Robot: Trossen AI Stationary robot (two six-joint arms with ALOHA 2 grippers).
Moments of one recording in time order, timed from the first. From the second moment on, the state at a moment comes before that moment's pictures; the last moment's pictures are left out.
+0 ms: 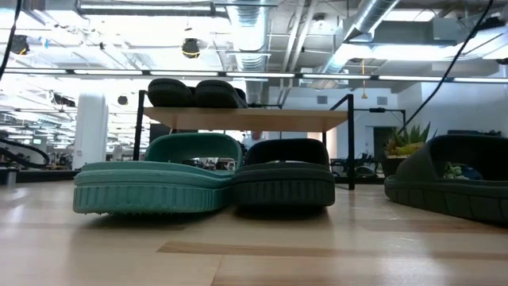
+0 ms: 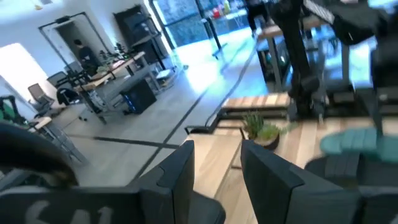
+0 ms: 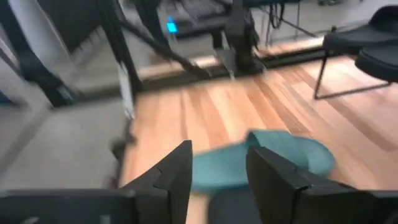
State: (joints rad) left arm -0.85 1.39 1.80 -1.29 -1.36 -0.53; right arm 0.78 1.43 0.99 -0.04 0.78 0.46
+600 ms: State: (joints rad) left arm -0.88 1.39 1.79 -1.55 -1.46 -0.80; right arm 0.57 1.48 1.06 -0.29 0.73 0.43
